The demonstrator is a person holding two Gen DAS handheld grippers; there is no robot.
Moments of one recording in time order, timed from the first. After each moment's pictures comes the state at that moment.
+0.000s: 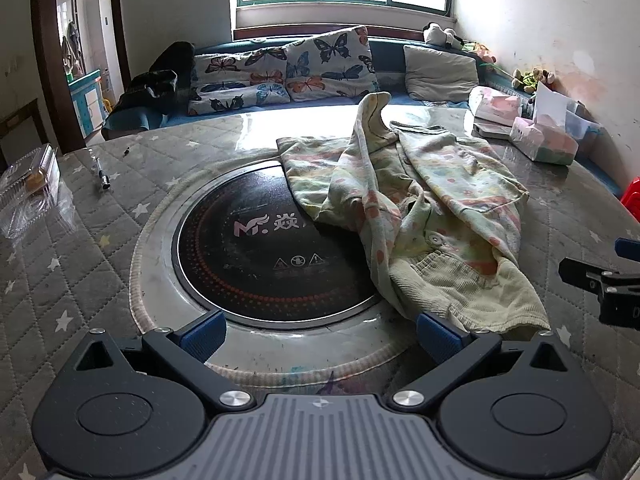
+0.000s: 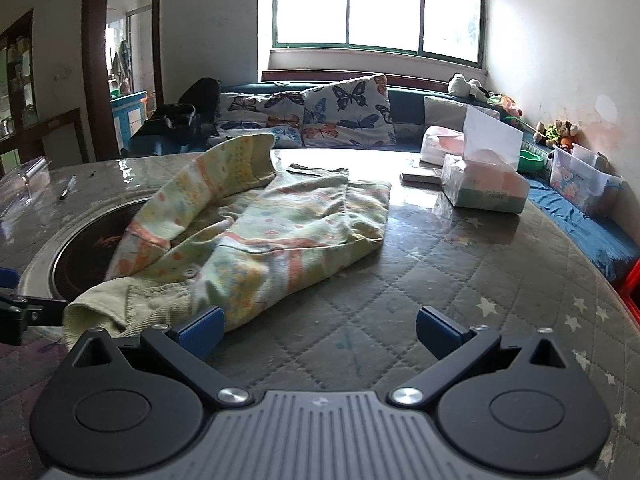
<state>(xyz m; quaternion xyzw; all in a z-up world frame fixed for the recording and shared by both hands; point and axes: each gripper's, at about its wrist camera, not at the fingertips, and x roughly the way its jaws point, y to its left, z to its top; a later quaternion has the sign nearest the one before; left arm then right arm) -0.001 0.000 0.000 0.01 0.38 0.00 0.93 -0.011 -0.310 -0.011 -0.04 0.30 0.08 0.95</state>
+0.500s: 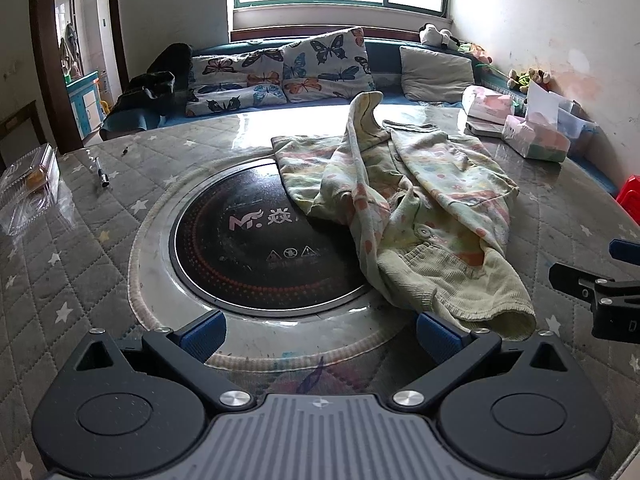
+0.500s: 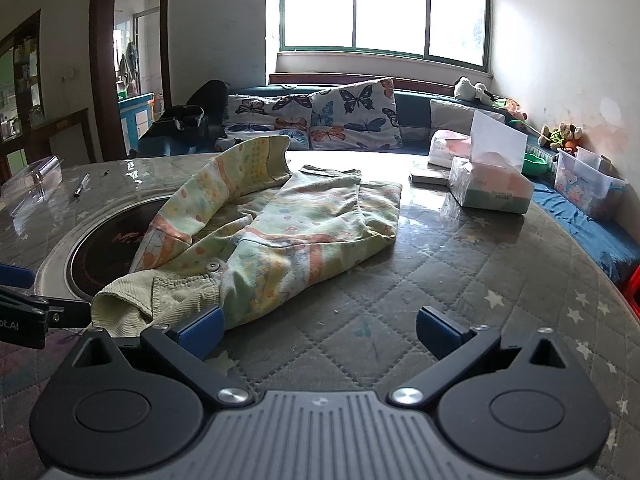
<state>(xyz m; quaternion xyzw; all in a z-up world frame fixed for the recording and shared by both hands) -0.018 -0.007 0.001 0.01 0.37 -0.01 0.93 -0.028 -0.298 -0.003 -0.03 0.30 0.09 0.95</state>
